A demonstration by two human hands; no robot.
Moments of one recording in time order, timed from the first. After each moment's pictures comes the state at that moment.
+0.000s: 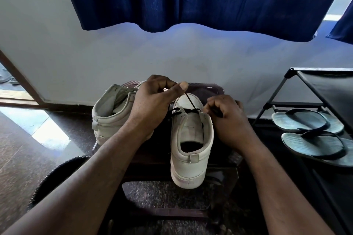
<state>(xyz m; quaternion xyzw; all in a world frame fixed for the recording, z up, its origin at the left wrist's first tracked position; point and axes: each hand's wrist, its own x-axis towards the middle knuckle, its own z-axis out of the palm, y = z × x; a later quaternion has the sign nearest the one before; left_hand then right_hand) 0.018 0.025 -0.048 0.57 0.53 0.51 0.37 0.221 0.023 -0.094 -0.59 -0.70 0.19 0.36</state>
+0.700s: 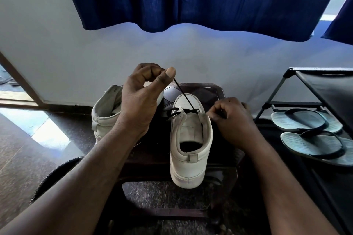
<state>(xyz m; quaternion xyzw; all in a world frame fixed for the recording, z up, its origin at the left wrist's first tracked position) 0.010 0.023 -0.038 0.56 0.42 0.62 0.35 0.238 0.027 -0.096 -0.66 -0.68 0.17 0.27</state>
